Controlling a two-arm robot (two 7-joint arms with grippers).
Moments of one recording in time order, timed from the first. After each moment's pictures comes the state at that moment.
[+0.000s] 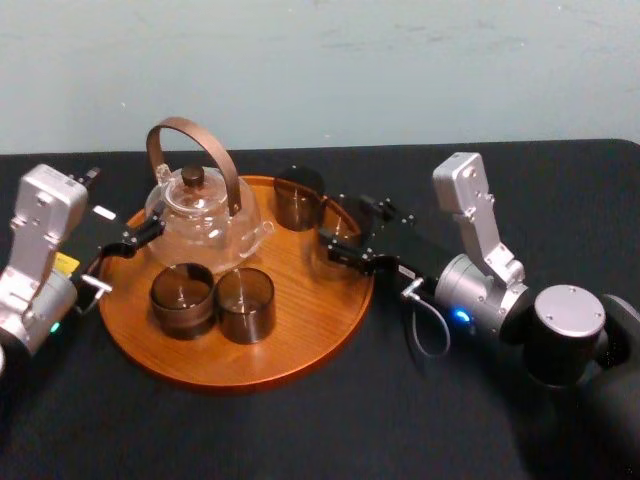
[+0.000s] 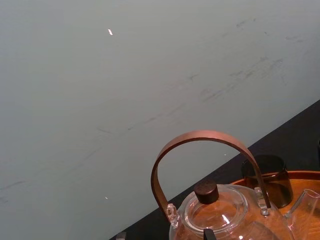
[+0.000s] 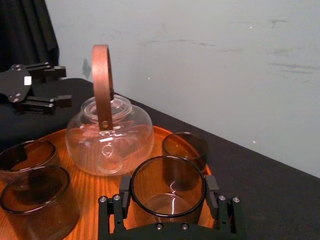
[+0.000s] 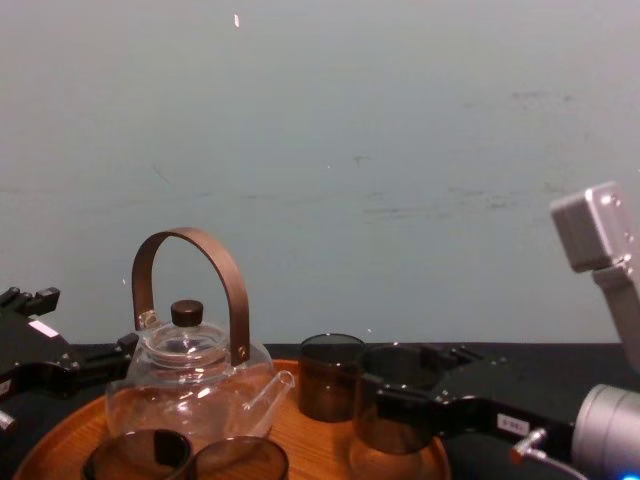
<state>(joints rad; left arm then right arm) -0.20 0.60 0.45 -1.41 -0.25 -0.12 0.03 0.35 0.24 -0.41 -1.14 0.27 -0.10 0.49</state>
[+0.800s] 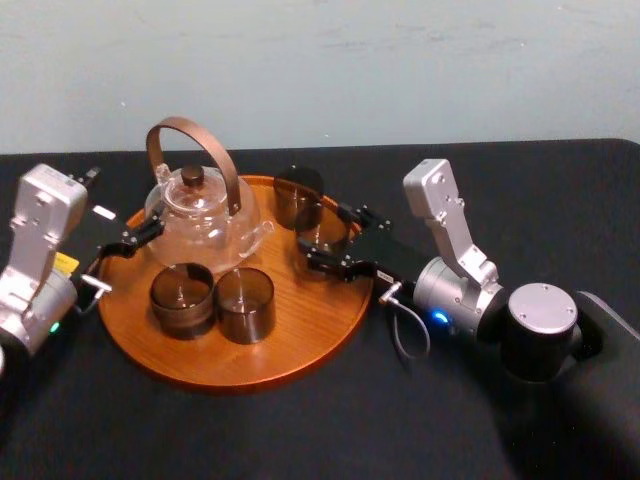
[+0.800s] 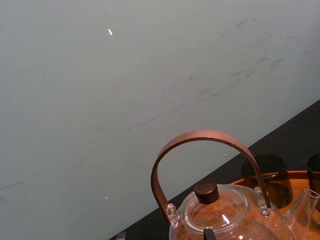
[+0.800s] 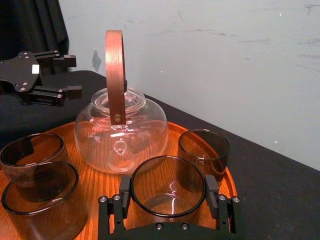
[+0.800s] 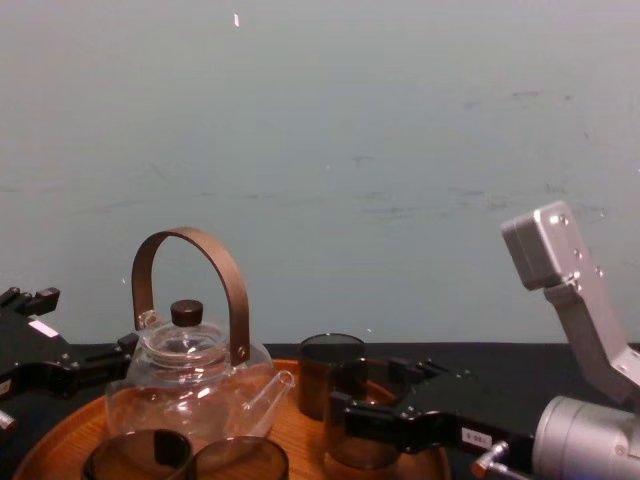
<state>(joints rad) -0.20 0.60 0.45 -1.41 -0.25 -0.12 0.03 0.41 0.20 -0.46 -1.04 0.25 -0.13 0.50</state>
